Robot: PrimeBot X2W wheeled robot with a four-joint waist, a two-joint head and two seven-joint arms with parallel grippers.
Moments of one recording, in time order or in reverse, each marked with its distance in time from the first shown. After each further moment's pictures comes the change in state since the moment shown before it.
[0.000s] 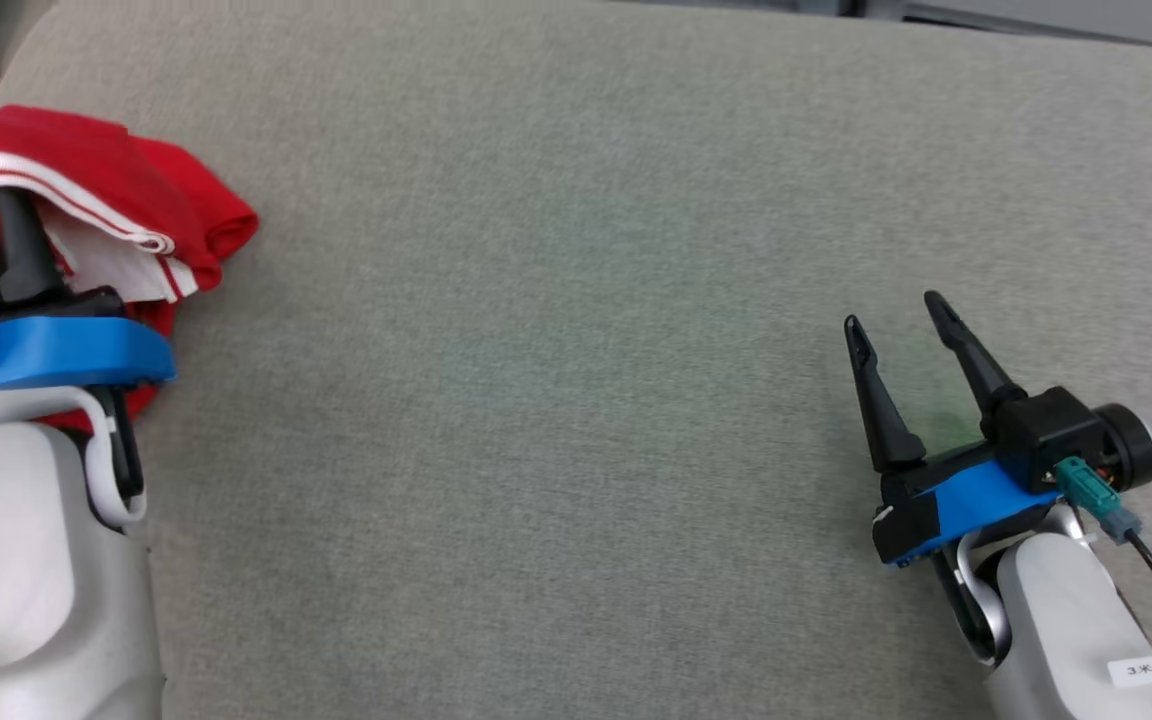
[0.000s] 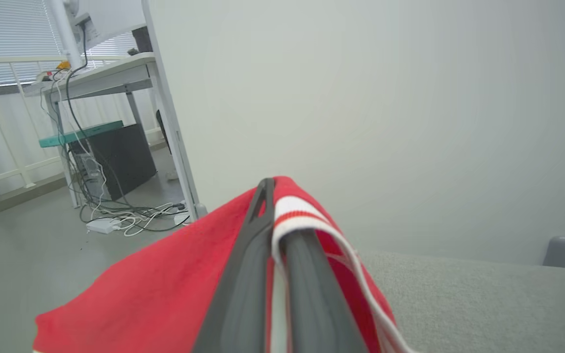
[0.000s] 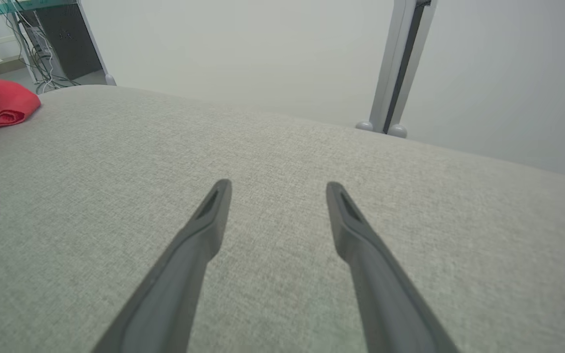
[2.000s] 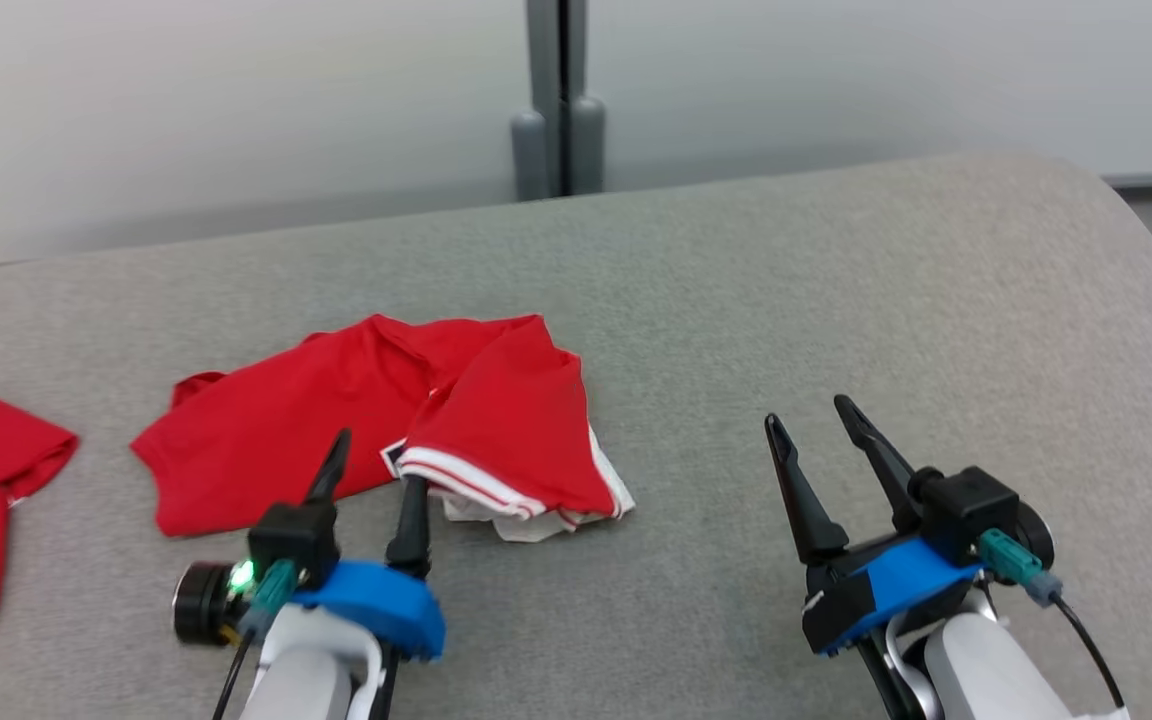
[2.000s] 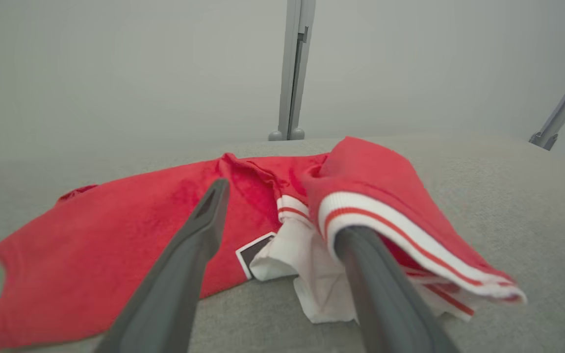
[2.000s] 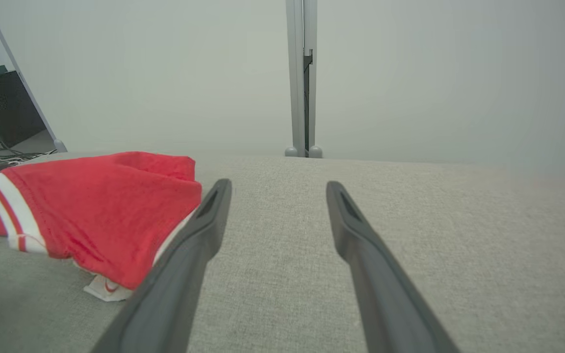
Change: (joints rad) left arm 0.280 -0.076 -0.445 0.167 -0.185 0.019 0.000; right arm 0.089 0.078 0.086 0.055 0.114 0.000 0.000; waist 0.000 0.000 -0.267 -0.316
